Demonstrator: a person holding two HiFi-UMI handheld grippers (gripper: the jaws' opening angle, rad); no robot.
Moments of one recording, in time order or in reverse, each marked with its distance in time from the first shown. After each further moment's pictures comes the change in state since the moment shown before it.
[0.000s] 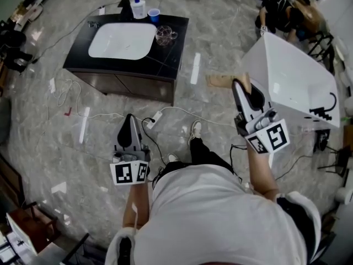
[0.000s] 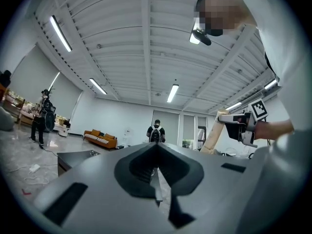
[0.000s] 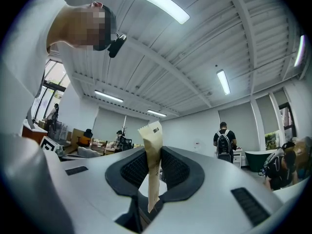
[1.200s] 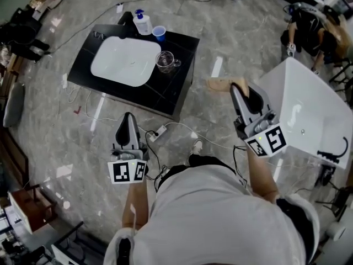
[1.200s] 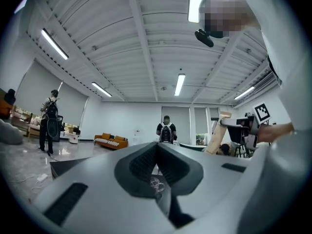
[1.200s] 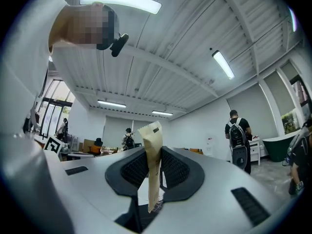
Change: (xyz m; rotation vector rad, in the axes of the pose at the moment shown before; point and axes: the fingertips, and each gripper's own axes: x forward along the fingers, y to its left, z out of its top) left arm 0.201 -0.012 -0.014 0.086 0.030 0.142; right arm 0.132 -0.185 -0.059 0.119 -0.013 0.160
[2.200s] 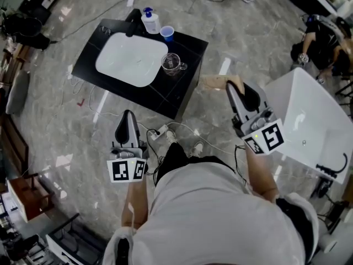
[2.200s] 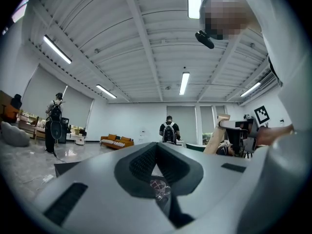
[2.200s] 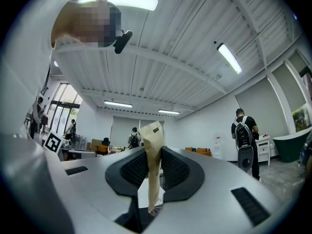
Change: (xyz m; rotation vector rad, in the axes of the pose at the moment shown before) left arm 0.022 0.010 0.002 0.013 -0.004 0.078; right arm 0.049 -0.014 -0.013 -0.006 0.009 0.103
